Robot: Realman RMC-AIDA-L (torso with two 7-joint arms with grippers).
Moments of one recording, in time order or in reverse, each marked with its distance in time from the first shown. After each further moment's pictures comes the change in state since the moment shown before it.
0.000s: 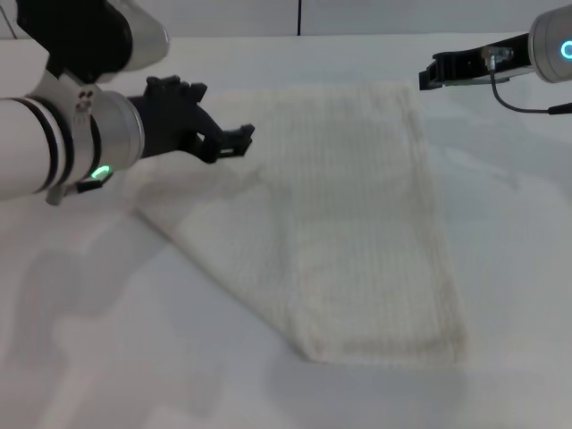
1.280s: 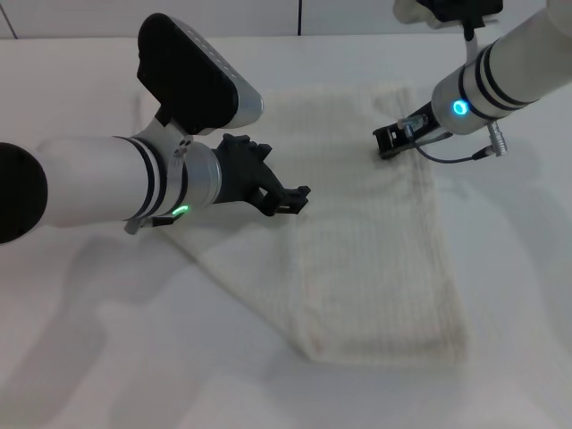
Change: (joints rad) left arm -0.176 -0.013 0.142 0.303 -0.072 0.097 0.009; right arm 0.312 0.035 -0.122 0.563 -0.227 0.251 0.084
